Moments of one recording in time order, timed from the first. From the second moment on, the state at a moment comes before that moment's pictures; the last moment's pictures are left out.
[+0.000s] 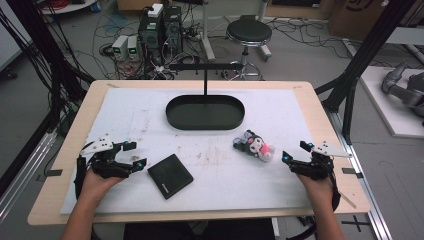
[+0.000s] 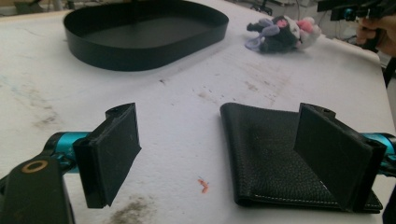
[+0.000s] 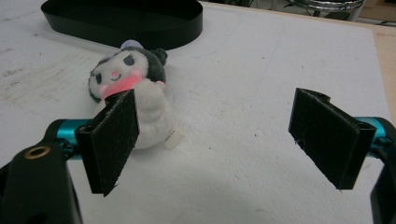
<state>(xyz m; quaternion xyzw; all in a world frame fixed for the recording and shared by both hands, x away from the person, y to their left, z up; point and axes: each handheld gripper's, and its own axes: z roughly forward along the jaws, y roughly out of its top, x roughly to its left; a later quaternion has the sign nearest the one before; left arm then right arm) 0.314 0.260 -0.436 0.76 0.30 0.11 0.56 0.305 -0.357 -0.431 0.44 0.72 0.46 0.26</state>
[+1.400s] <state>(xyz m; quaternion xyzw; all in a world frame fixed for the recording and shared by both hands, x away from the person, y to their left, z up) 0.336 0.200 -0.452 0.84 0.29 0.00 0.45 0.276 -0.381 -0.429 0.46 0.71 0.46 0.27</state>
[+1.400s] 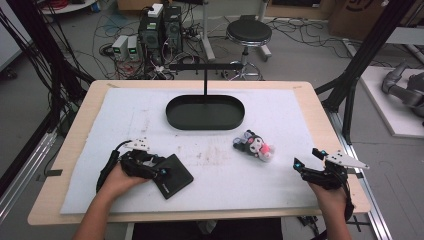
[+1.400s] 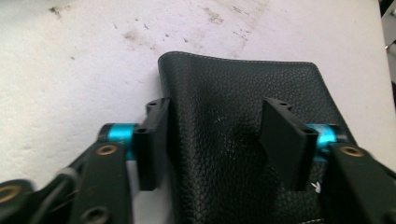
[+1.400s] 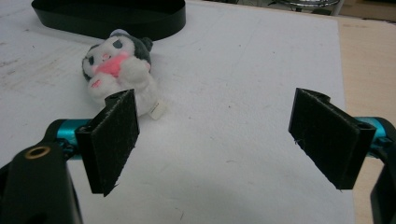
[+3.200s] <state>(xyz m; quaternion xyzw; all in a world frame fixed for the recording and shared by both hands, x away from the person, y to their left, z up) 0.418 0.159 -0.375 0.73 0.35 0.05 0.58 0.281 -0.378 -0.428 0.46 0.71 0.46 0.27</state>
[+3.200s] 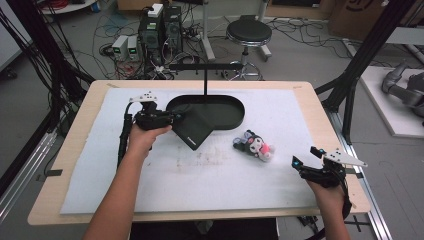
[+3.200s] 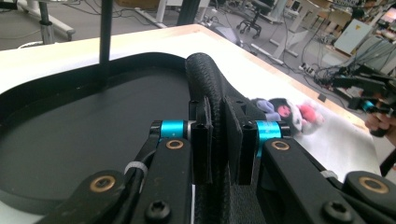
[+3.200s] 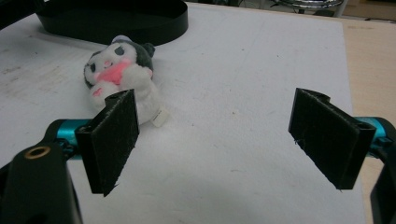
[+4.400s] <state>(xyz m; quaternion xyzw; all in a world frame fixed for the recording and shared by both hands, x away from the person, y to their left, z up) 0.517 0.139 -0.366 0.73 0.39 0.09 0.55 0.282 -0.377 -0.431 0.46 0.71 0.46 0.27</state>
